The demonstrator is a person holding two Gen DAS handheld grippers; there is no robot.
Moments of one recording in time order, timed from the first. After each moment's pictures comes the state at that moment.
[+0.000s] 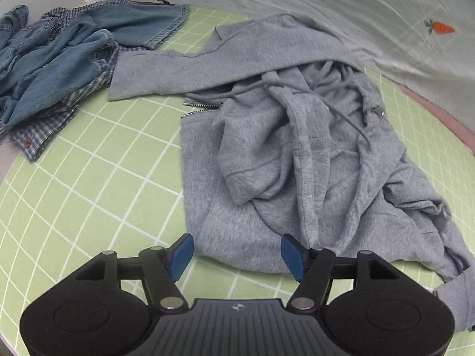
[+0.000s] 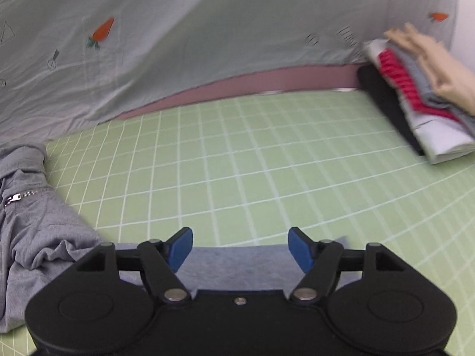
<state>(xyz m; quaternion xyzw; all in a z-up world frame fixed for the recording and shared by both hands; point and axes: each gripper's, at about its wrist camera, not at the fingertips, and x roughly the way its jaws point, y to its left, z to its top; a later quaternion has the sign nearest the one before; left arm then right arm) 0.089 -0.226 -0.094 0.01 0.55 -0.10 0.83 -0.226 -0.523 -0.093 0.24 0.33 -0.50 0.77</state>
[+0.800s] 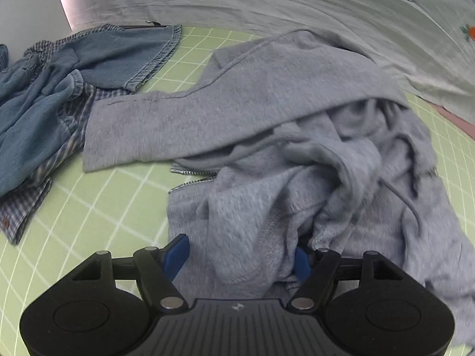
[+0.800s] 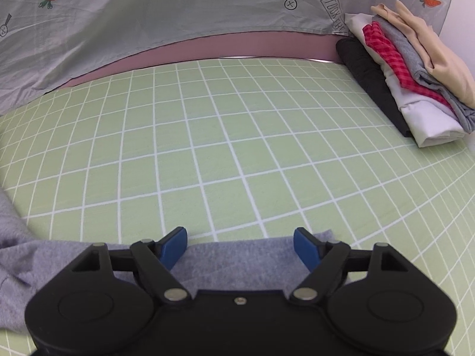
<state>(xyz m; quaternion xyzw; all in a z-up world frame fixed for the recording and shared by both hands) 0.193 -0.247 -0.118 0.03 0.52 -0.06 0.85 -0.229 -0.556 -0.122 0.23 0.39 -0.55 0.70</state>
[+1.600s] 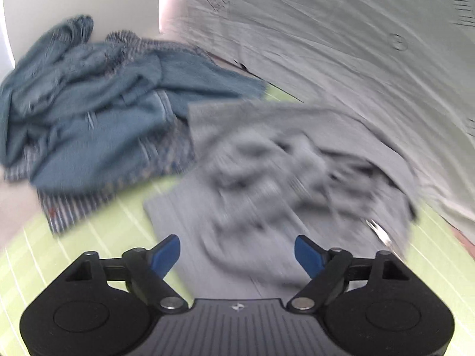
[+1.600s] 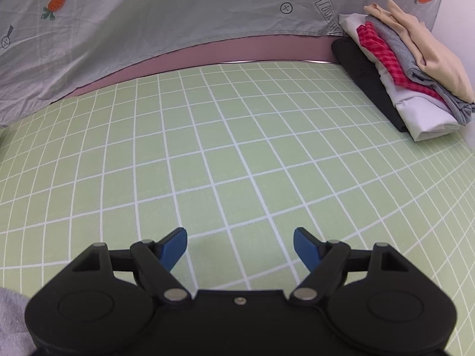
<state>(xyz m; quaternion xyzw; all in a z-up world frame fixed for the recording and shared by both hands) 0.185 -0.220 -0.063 -0.10 0.48 0.01 0.87 -0.232 -0.533 -0.109 0.25 0.35 -0.58 0.69</state>
